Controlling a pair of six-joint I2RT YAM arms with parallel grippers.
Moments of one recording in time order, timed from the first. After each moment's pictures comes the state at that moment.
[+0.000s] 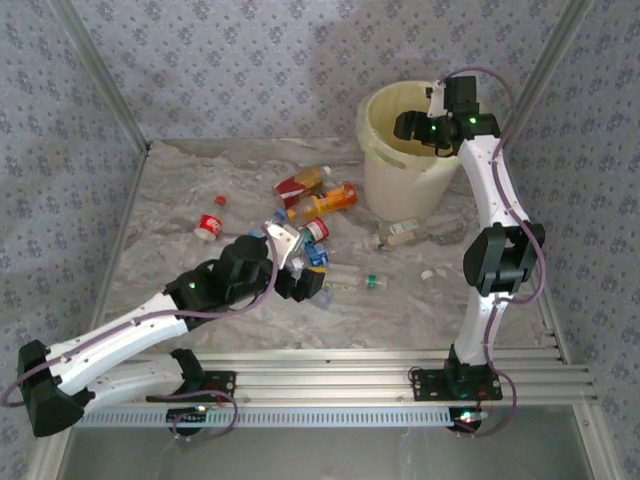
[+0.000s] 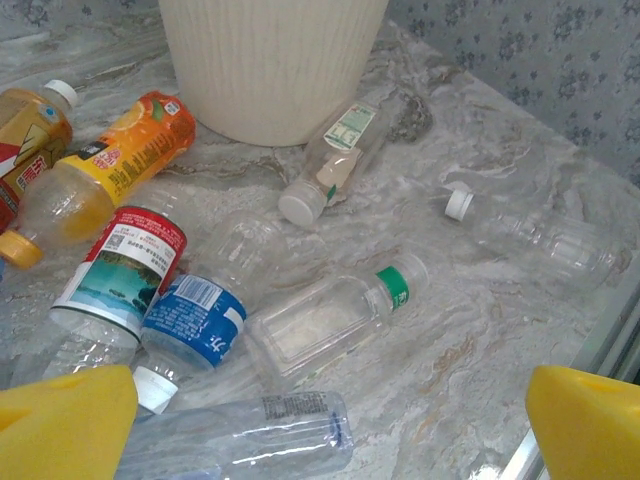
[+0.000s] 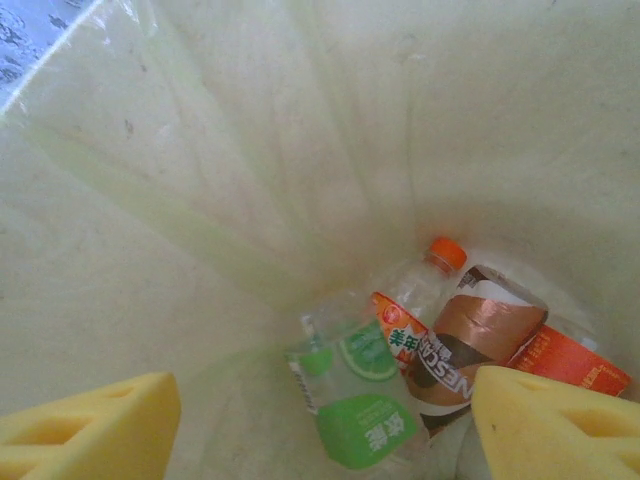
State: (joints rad) left arm -0.98 0.97 0.85 -0.35 -0.08 -0.26; right arm 0.07 1.97 2.09 -0.82 -0.26 0.22
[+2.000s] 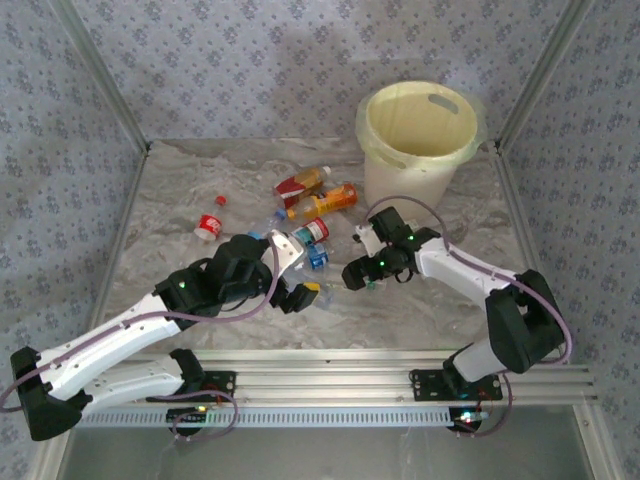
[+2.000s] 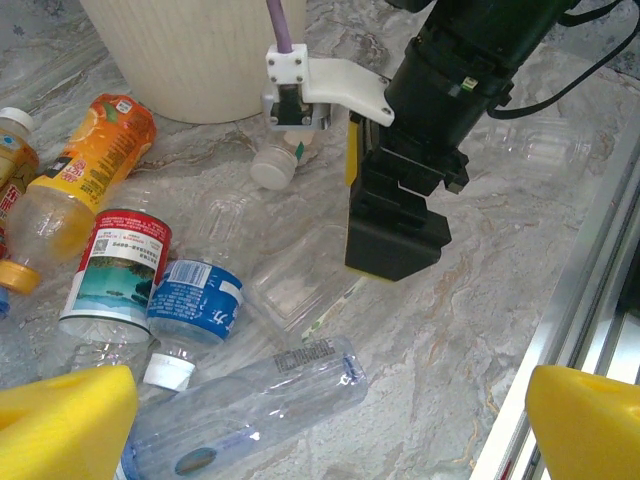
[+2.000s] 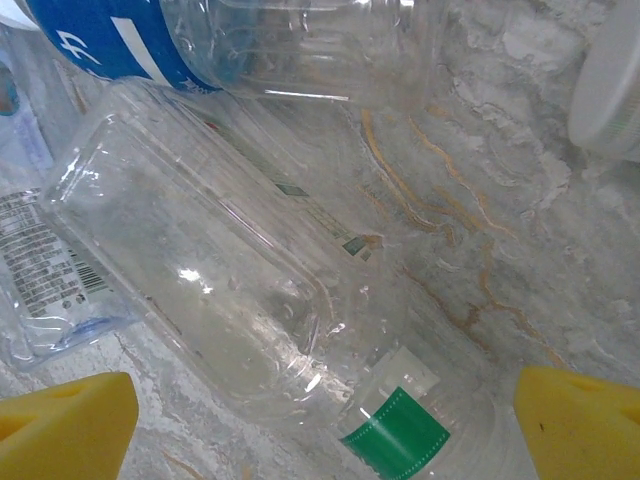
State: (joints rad) left arm -0.97 0.94 0.89 -0.50 0.02 -0.03; right arm 0.55 1.48 0.92 -0.60 -0.23 0.06
